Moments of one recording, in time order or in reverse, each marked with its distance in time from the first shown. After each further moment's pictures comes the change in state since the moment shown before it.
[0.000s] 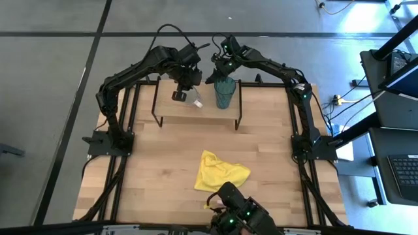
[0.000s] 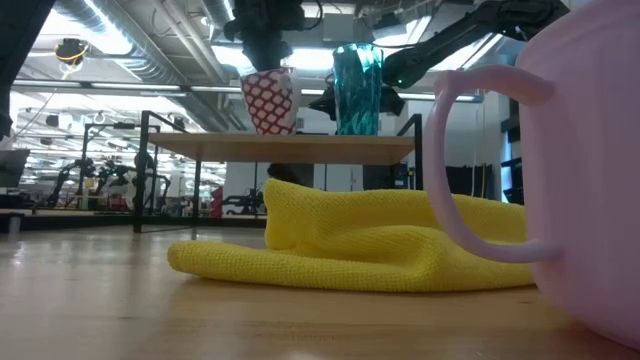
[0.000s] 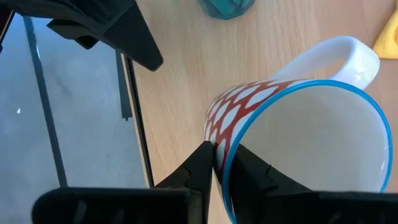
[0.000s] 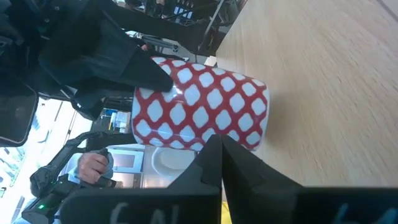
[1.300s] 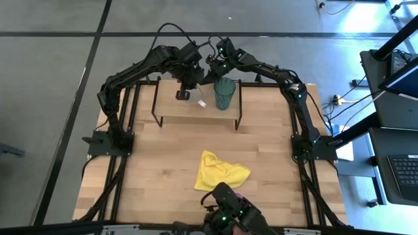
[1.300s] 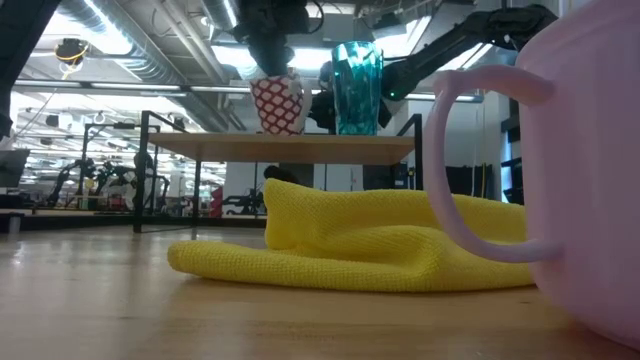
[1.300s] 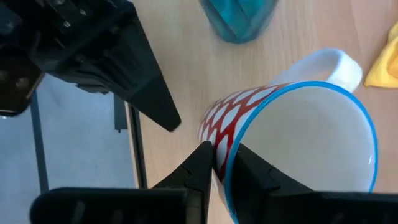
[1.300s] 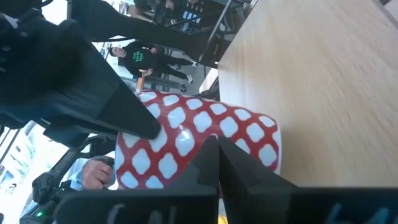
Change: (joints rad) left arm 0.020 0.019 0.001 0.056 0.071 -0.042; right arm 0.024 0.069 0.000 0.239 -0.027 0.161
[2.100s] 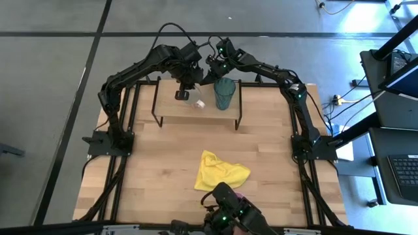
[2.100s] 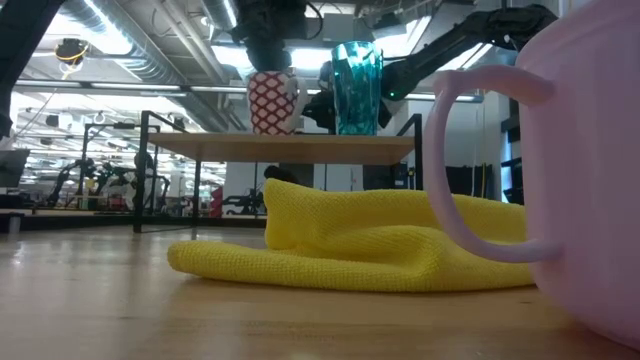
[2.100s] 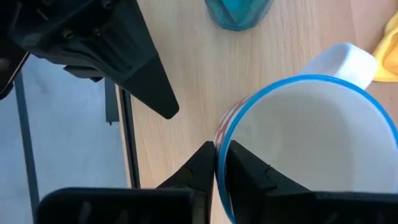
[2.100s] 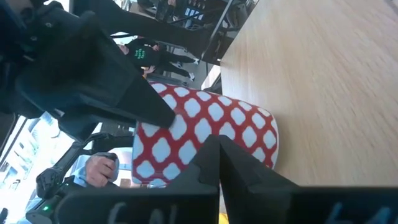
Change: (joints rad) left arm 0.016 0.012 -0.001 -0.033 0.009 -0.007; right arm 0.000 0.000 0.000 -0.005 -0.008 -0.007
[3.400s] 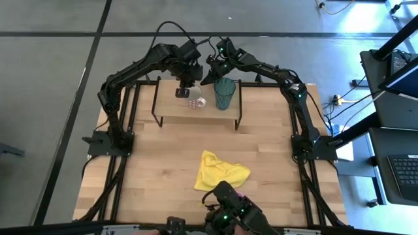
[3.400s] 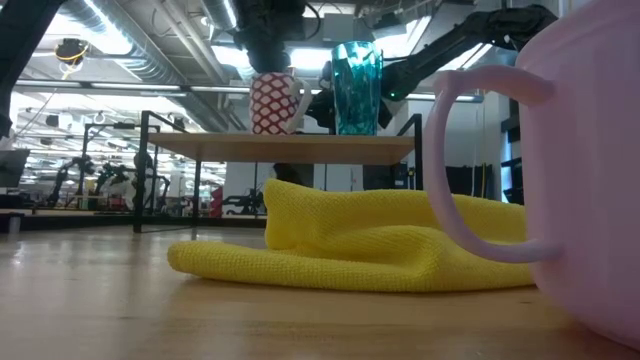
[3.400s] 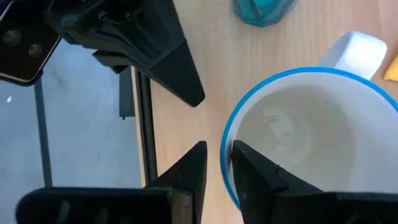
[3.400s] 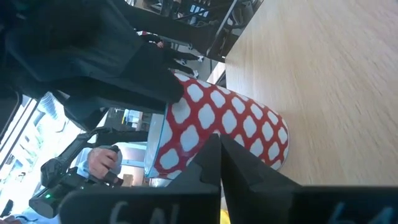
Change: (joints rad) left arm 0.019 -0.002 0.000 0.025 -0.047 -0.004; right arm -0.006 0.000 0.000 -0.004 -0.021 -0.020
